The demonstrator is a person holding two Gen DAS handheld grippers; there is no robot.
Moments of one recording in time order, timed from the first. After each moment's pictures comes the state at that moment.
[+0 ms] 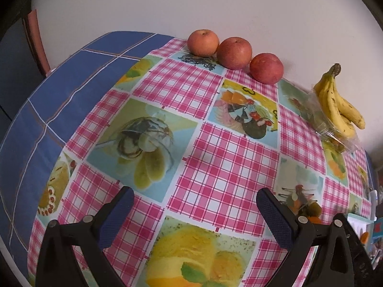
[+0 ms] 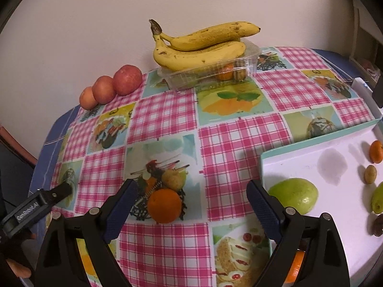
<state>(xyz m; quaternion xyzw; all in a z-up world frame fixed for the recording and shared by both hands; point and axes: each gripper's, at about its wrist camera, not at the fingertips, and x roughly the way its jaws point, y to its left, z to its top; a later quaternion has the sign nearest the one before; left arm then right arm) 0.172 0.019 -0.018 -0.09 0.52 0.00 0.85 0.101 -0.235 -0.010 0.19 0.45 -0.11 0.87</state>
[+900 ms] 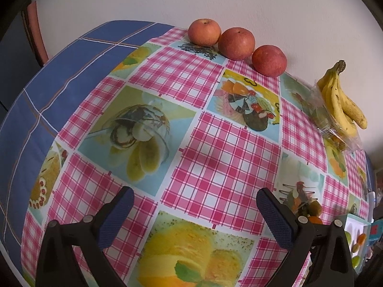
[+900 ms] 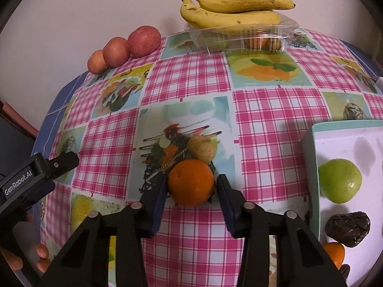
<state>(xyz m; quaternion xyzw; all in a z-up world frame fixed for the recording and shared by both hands) 0.176 0.016 -0.027 -0.10 0.54 0.00 0.84 0.117 -0.204 -0.040 0.17 0.51 -0.06 0.84</state>
